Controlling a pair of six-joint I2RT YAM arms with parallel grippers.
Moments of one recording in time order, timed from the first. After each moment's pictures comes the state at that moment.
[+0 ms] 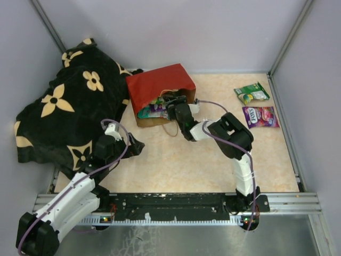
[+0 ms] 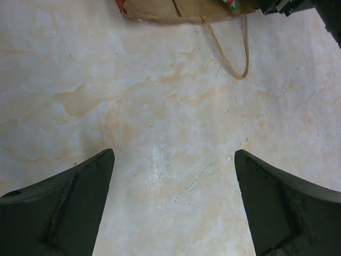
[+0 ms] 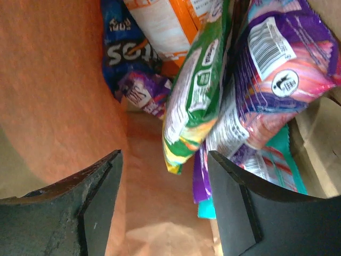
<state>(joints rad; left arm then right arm) -0.44 0.73 0.32 -0.07 -0.02 -0.59 0.68 2.08 1.09 0.78 0.37 1.55</state>
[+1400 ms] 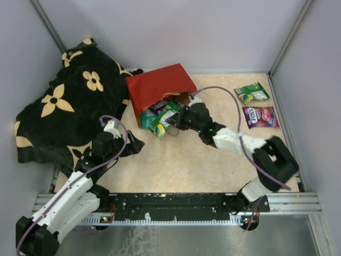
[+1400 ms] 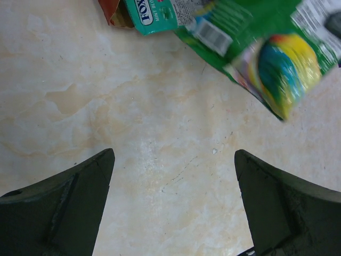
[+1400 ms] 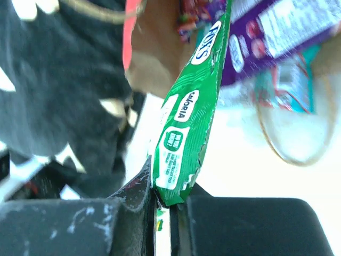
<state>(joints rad) -0.44 0.69 0.42 -0.22 0.01 -0.59 0.70 1.61 0.93 0.35 -0.03 0.96</state>
